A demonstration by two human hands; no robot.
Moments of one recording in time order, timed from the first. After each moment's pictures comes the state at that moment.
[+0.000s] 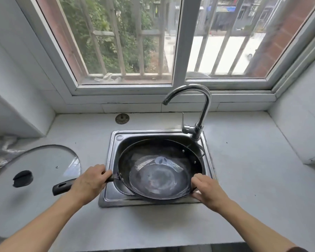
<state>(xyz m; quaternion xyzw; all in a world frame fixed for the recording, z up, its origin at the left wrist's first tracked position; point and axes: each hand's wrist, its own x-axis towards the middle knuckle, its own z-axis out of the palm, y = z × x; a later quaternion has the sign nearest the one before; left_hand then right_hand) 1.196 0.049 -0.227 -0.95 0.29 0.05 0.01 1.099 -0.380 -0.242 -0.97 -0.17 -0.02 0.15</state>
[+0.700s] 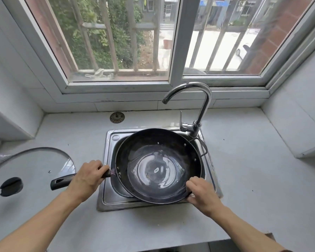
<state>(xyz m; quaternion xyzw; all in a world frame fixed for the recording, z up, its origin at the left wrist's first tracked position) 1.229 0.056 -0.235 -0.94 0.33 0.03 -0.03 1.094 -0.348 -0.258 -0.98 -0.13 -0.03 0.13</state>
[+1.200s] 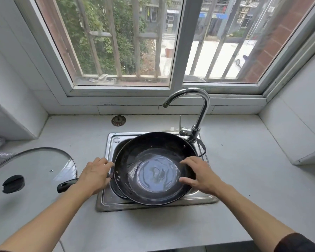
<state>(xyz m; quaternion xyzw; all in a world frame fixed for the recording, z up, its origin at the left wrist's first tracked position) 1.232 0.019 -0.220 -0.97 0.21 0.12 0.04 1.145 -0.368 -0.198 -0.97 -0.09 0.05 0.23</state>
